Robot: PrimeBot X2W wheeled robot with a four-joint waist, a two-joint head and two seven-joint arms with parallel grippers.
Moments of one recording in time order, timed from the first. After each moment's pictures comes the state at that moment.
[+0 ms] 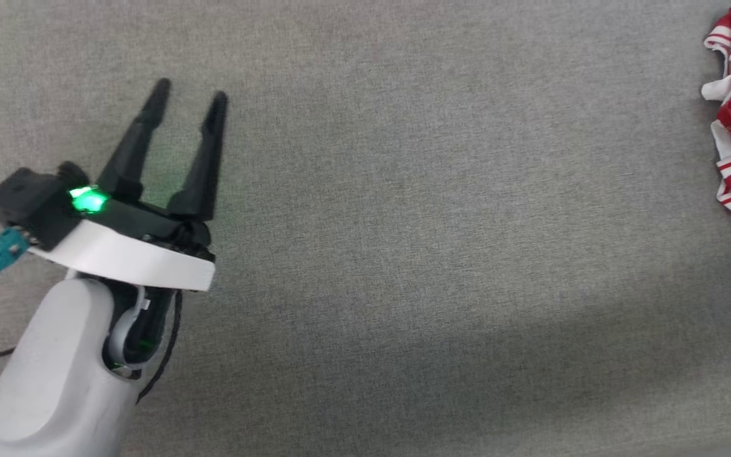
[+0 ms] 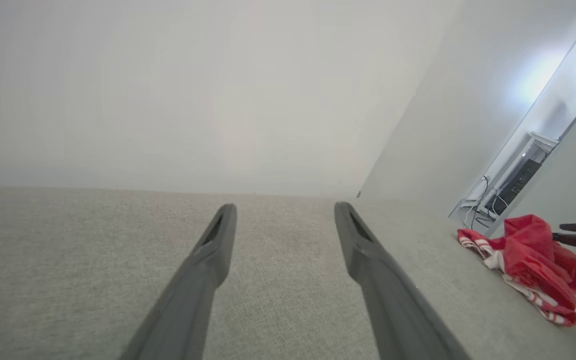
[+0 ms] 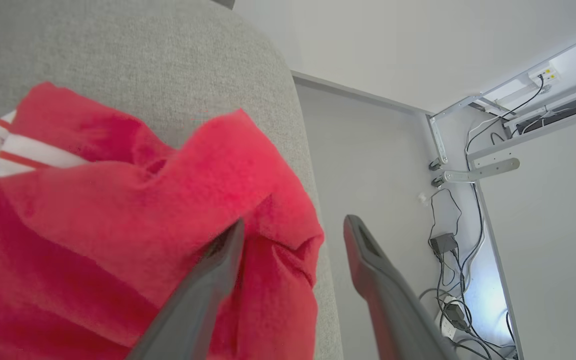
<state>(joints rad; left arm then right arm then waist) -0.50 0.39 -0.34 0.09 -0.66 -0.13 -0.26 -0.96 -0.68 0.10 0.89 0.17 0.13 0.28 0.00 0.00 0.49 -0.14</state>
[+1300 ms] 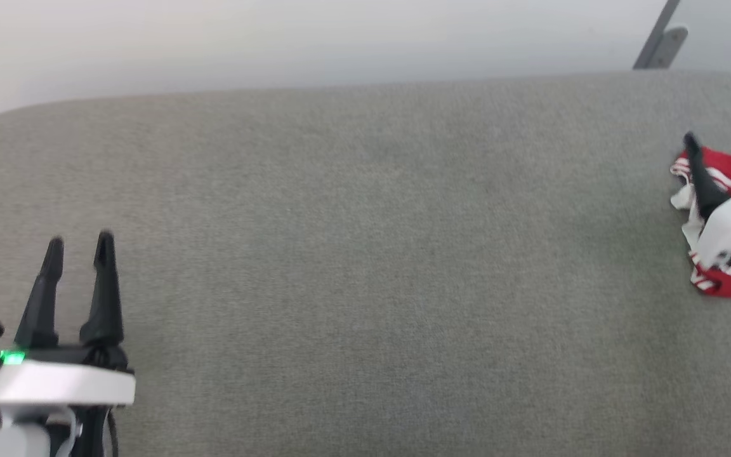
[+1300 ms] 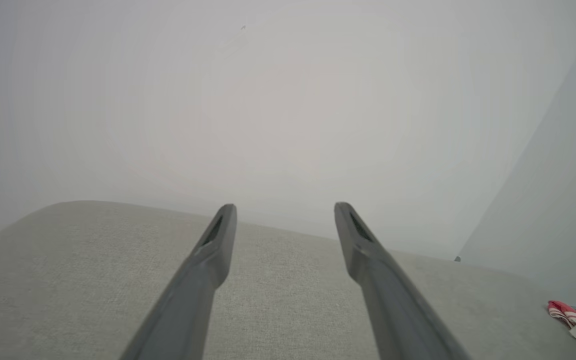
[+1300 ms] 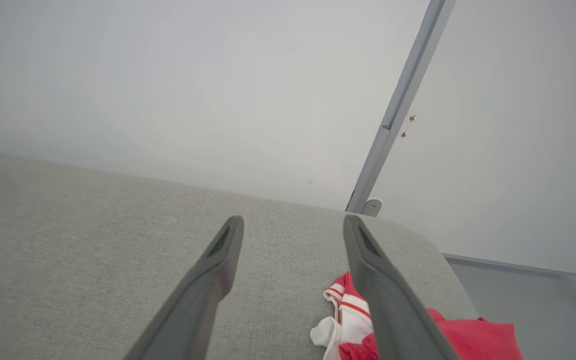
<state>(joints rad) -0.09 0.31 0.01 0.06 -0.60 -0.13 -0.26 -0.67 -0.47 0.20 0.75 0.36 0.13 -0.15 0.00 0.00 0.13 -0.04</state>
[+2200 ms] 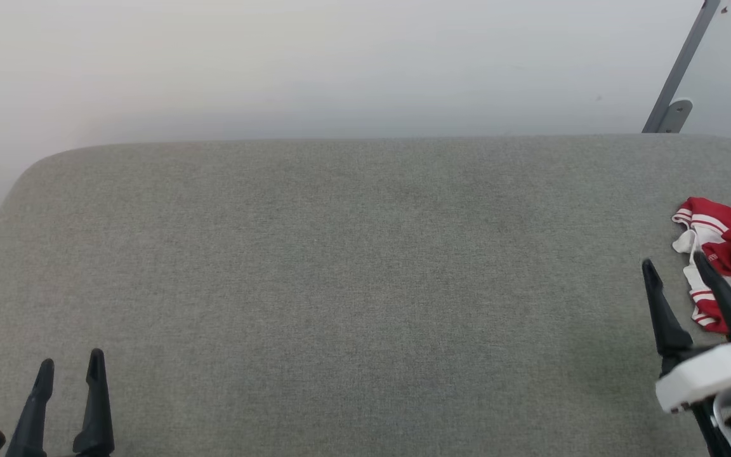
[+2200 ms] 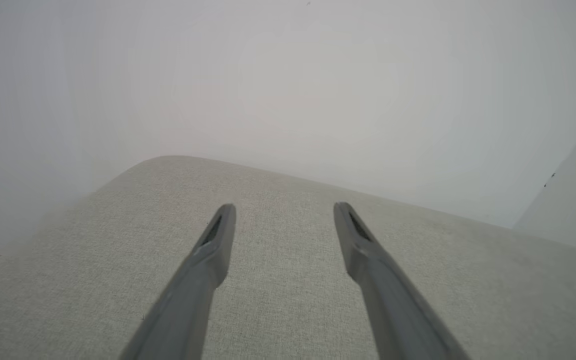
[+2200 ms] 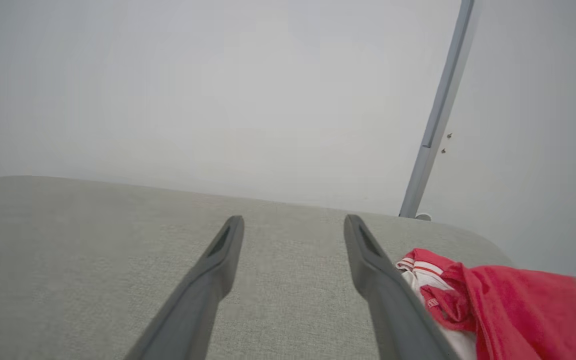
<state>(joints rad) 0.18 0.26 0.10 0.04 -0.51 -0.13 -0.26 -0.15 -0.36 0.06 0.32 0.33 0.13 -0.26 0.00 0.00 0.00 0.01</state>
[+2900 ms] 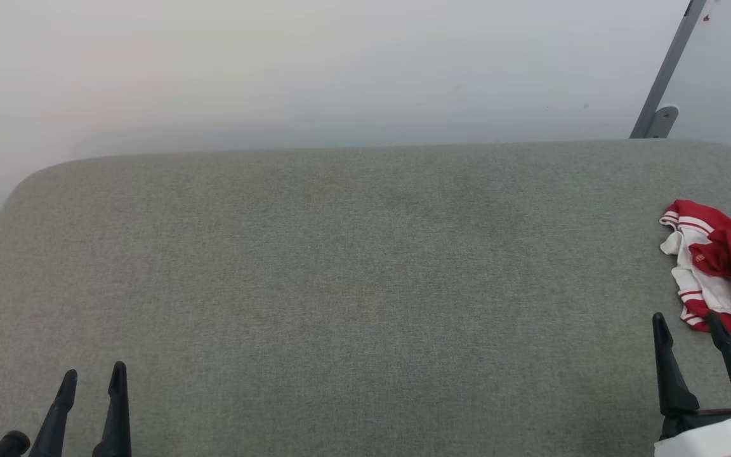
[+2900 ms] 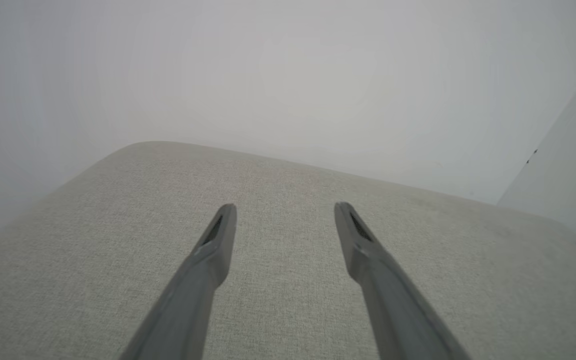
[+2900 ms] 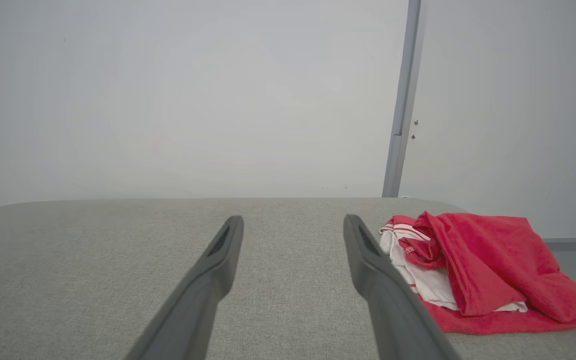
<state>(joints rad) 0.19 0.27 0.05 0.08 -0.51 -0.13 -0.26 0.09 -0.21 -0.09 0.10 0.26 0.13 -0.26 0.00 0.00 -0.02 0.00</state>
